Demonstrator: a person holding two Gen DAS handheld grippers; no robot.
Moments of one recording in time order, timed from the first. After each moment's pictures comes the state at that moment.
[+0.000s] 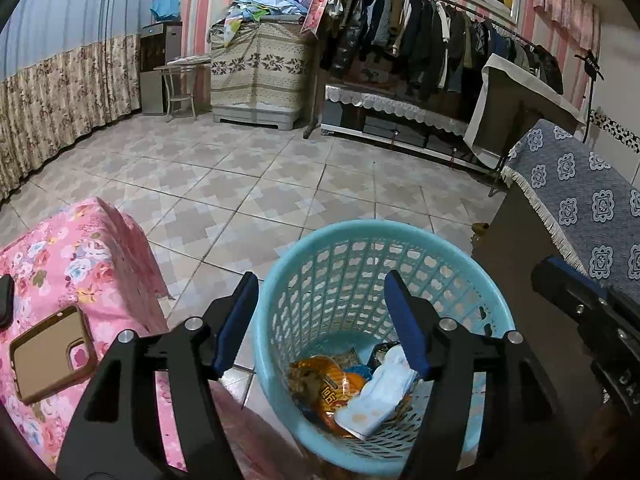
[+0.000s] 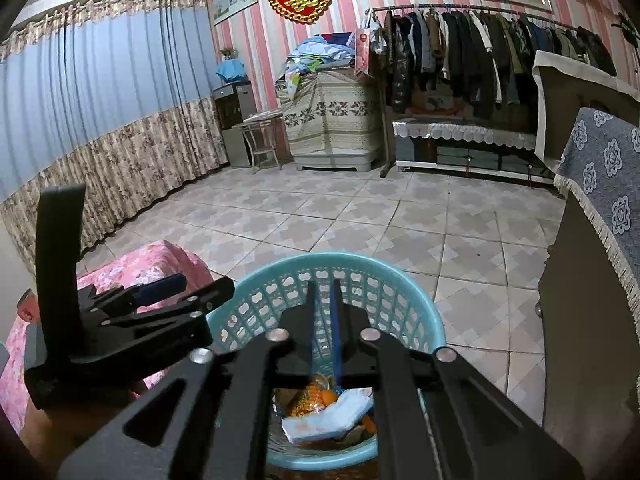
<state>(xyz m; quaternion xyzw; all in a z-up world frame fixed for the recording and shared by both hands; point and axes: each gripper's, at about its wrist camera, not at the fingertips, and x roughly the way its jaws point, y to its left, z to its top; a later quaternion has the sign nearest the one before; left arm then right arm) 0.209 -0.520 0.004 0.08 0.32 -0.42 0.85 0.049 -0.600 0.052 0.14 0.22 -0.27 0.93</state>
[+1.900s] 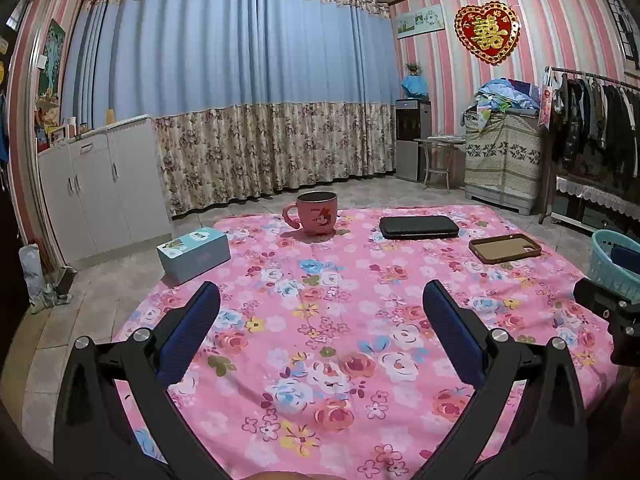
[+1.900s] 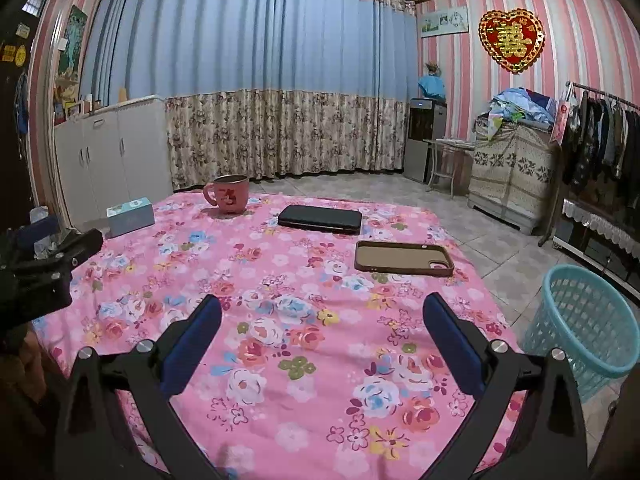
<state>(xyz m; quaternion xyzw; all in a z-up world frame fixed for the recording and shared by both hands) 0.070 -0.039 0.002 0.02 0.18 -0.01 0.98 0.073 -0.241 0.014 -0.02 0.21 0.02 0.98</state>
